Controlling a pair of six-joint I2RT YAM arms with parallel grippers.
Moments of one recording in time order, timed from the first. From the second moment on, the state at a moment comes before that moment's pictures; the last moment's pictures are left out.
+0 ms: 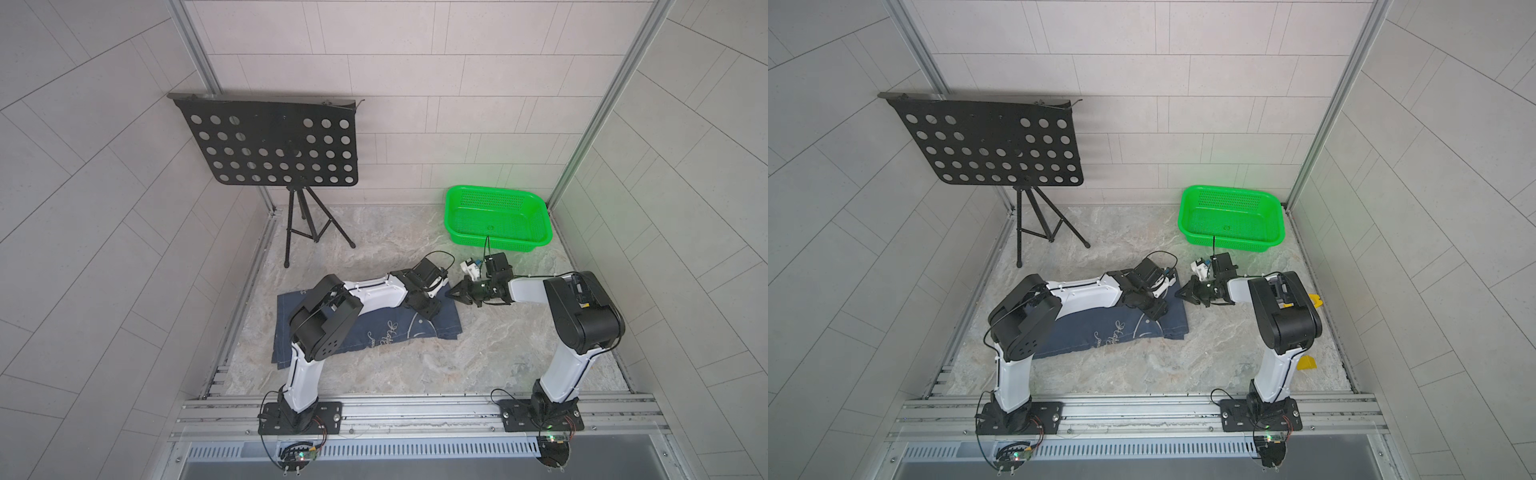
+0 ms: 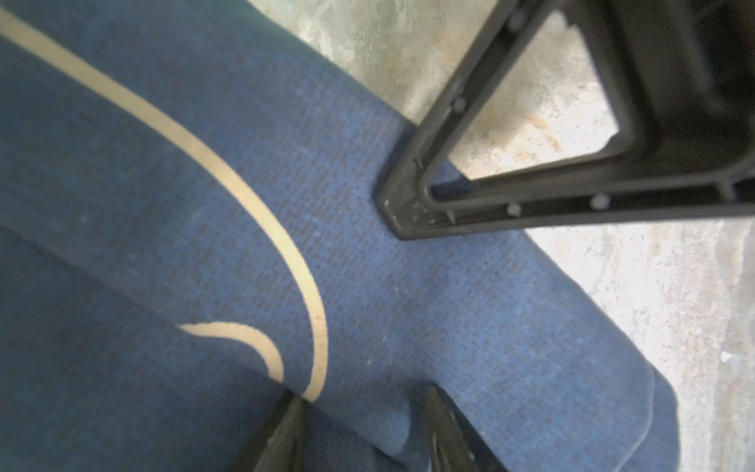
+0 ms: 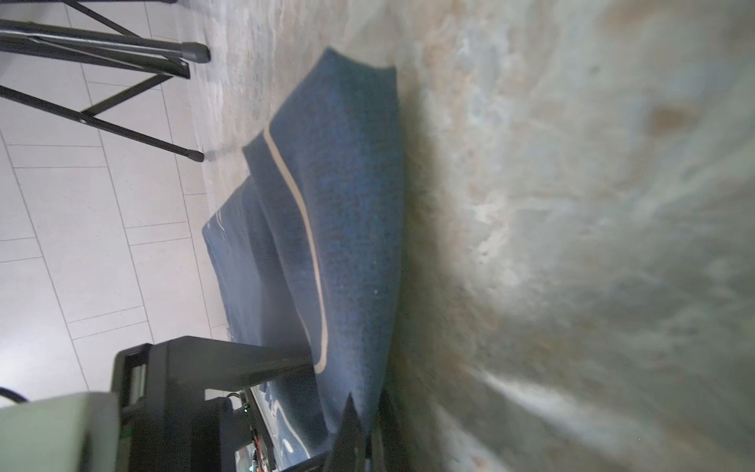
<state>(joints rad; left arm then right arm) -0.81 1.98 1.27 -0.38 0.17 -0.09 0.17 1.79 0.81 0.02 -0.81 0.62</state>
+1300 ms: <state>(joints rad) -0.54 1.49 0.98 -0.53 0.20 -0.12 0.65 1.81 1.34 -0.73 -0.01 0.65</state>
